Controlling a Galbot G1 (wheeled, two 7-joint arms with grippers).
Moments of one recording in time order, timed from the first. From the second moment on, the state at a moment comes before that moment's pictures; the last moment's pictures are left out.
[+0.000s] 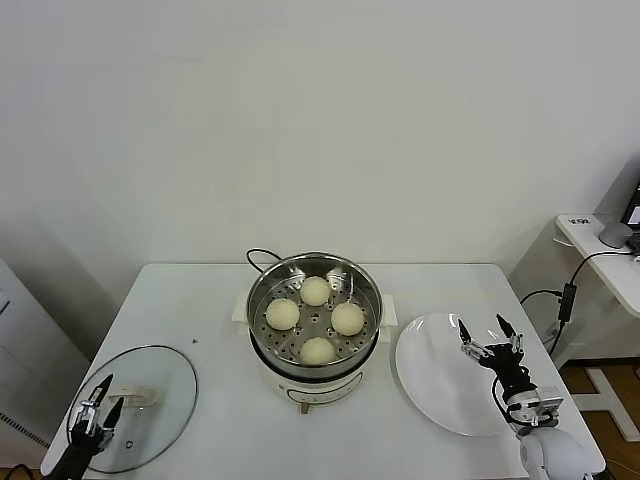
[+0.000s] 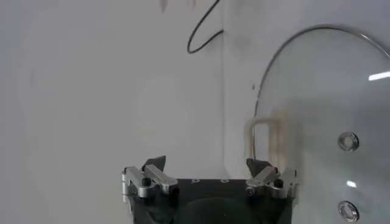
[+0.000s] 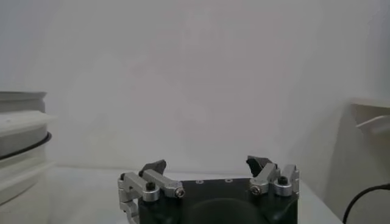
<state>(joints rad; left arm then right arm) 1.59 -1.22 -0.89 -1.57 1.36 -0.39 -0.40 -1.27 1.24 0.75 1.51 0.34 0.20 -0.29</state>
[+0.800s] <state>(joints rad) 1.48 -1.23 -0.86 -1.50 1.42 -0.40 -0.40 -1.27 1.24 0.76 1.50 0.33 0.20 -0.30</state>
